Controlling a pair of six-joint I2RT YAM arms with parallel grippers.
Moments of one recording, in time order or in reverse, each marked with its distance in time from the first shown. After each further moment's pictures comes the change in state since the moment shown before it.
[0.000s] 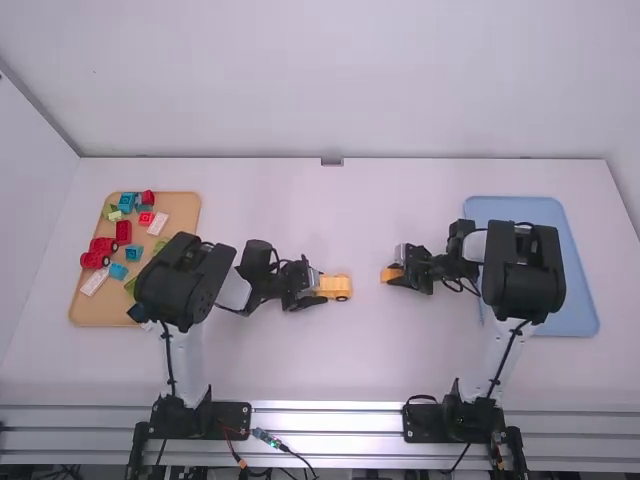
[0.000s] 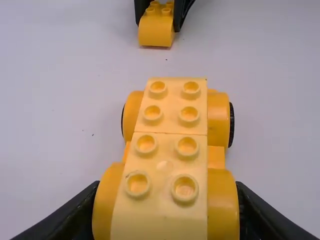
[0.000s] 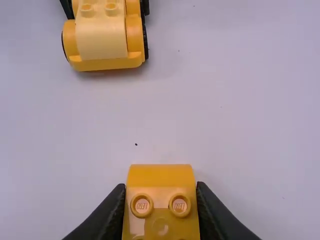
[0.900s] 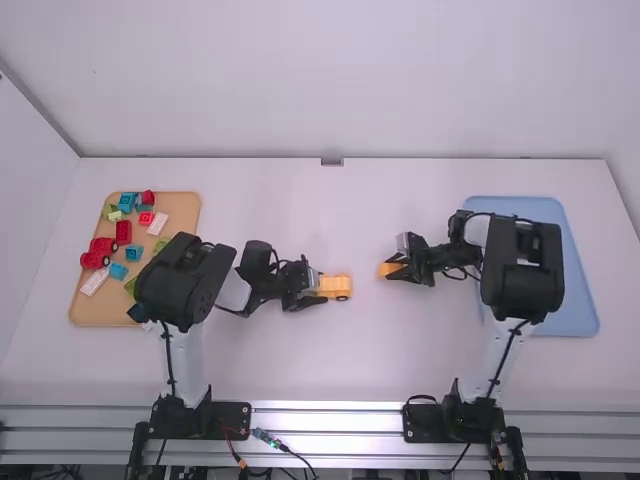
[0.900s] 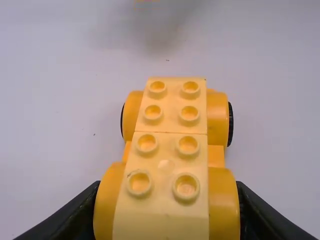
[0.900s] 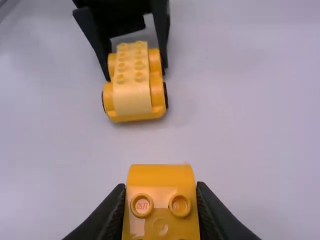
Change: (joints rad) left arm -0.001 0.000 -0.010 0.018 -0.003 -0.019; right arm 0.025 0.000 0.175 -0.418 -0.069 -0.178
